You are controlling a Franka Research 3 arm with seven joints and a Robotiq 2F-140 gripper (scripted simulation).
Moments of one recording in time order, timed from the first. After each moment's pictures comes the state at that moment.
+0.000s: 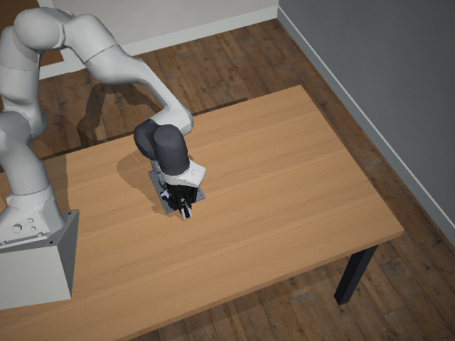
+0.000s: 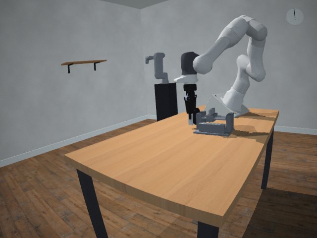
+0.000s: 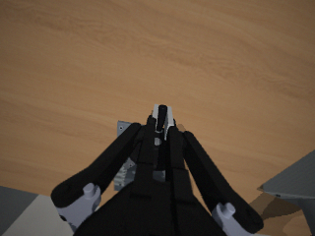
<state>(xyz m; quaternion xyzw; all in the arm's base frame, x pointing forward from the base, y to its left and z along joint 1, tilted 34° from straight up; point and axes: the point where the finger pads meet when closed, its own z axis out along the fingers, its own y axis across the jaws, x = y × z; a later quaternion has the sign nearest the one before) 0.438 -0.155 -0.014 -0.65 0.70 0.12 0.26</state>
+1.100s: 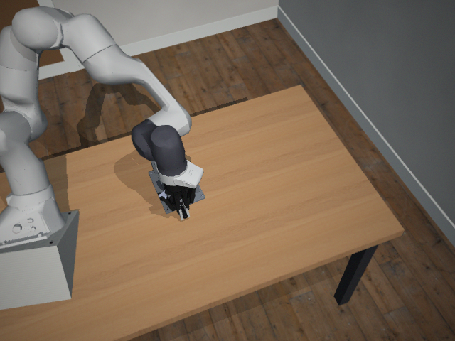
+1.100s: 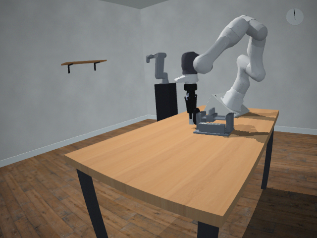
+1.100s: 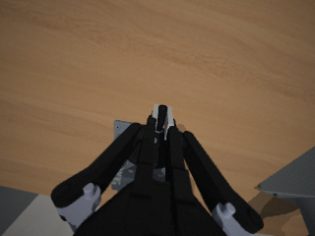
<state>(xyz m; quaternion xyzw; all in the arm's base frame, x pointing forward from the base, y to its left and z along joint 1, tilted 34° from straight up) 0.430 -0.155 -0.014 -0.65 0.70 0.12 0.26</state>
